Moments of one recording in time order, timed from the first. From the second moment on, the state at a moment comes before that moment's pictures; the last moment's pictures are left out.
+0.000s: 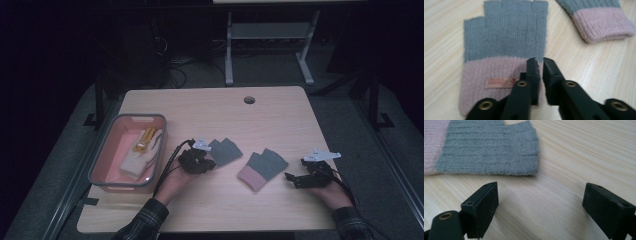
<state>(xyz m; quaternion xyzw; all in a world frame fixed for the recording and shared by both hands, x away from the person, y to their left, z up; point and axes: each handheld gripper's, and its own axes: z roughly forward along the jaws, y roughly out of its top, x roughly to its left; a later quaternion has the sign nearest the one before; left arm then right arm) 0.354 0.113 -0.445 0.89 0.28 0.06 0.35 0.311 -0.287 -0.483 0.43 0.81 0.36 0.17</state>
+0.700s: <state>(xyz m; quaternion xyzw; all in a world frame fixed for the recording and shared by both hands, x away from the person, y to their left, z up) 0.369 0.087 -0.456 0.90 0.26 0.08 0.33 0.311 -0.287 -0.483 0.43 0.81 0.36 0.17</state>
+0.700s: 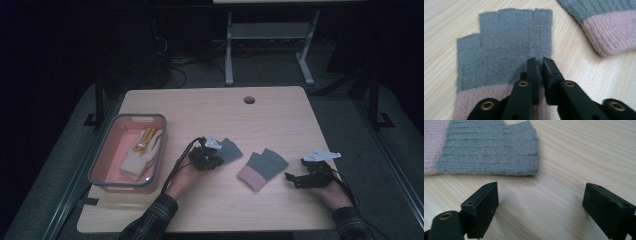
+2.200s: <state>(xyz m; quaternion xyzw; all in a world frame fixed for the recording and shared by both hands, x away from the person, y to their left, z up) 0.369 0.090 -0.409 0.85 0.29 0.05 0.43 0.324 -0.194 -0.467 0.33 0.86 0.38 0.08</state>
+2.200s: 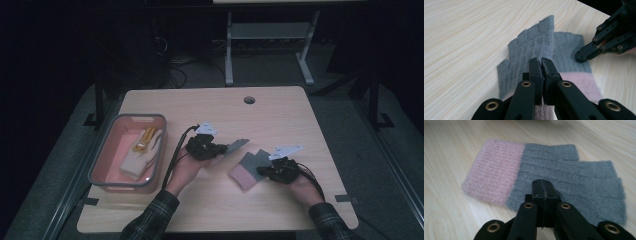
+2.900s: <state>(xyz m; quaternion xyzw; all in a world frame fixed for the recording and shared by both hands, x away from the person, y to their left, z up) 0.358 0.074 -0.403 0.85 0.31 0.03 0.43 0.331 -0.151 -0.468 0.31 0.87 0.38 0.08</state>
